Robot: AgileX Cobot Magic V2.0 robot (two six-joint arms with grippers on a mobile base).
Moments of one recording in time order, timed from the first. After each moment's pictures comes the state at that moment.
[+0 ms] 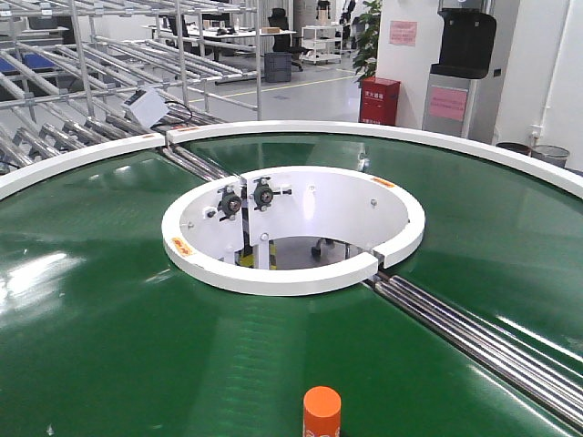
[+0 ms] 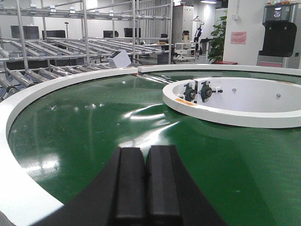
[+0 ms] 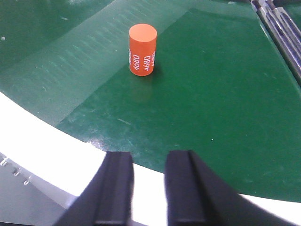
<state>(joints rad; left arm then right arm) 0.09 -0.01 0.03 -0.07 0.01 0.02 0.48 0.52 -0.55 0.00 0.71 -0.09</state>
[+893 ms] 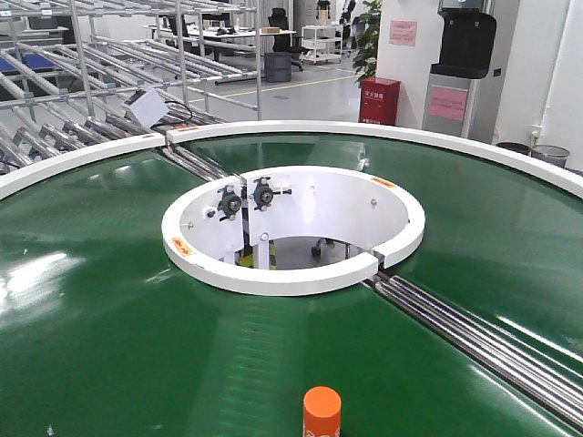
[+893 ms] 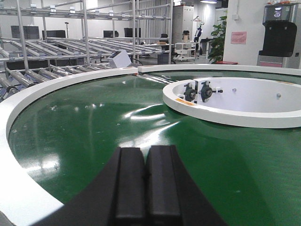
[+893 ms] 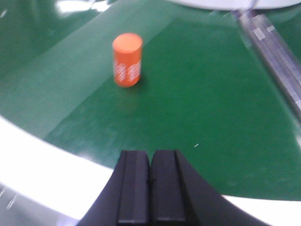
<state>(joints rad) 0.09 -0.01 0.03 -0.07 0.01 0.02 0.37 0.42 -0.48 0.01 0.63 -0.09</state>
